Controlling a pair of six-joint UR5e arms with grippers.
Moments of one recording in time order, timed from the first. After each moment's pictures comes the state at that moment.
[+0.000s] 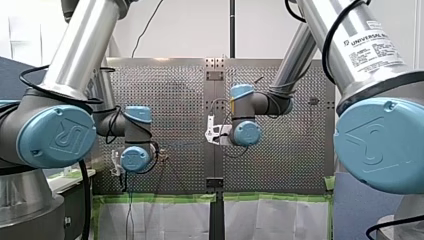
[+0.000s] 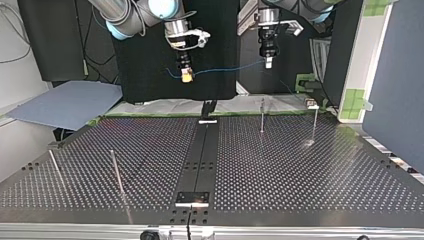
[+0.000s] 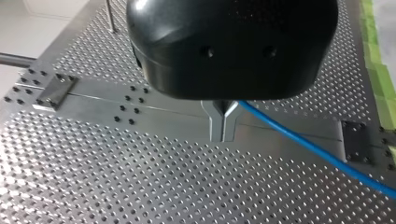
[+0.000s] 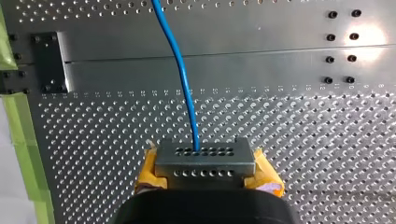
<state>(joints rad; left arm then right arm) -0.40 -1.95 -2.50 -1.85 -2.03 -1.77 2.36 -1.10 1.97 -0.75 1.80 1.67</state>
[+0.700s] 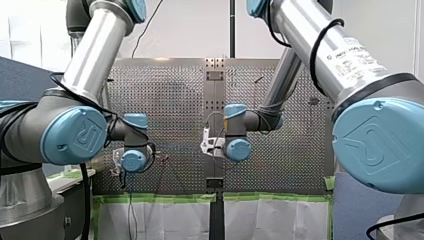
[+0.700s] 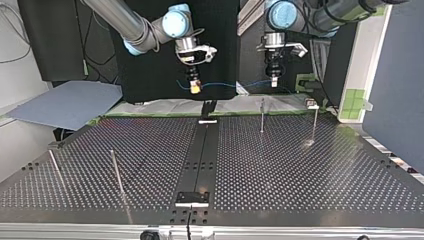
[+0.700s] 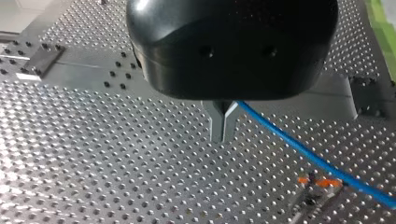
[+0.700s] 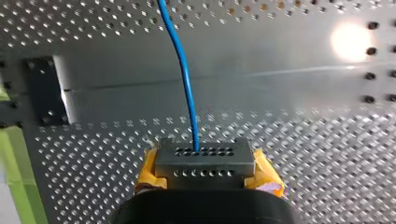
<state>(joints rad) -0.21 -2.07 -2.40 -1.80 -1.83 -1.72 2.35 -0.90 1.82 -0.84 1.78 1.70</state>
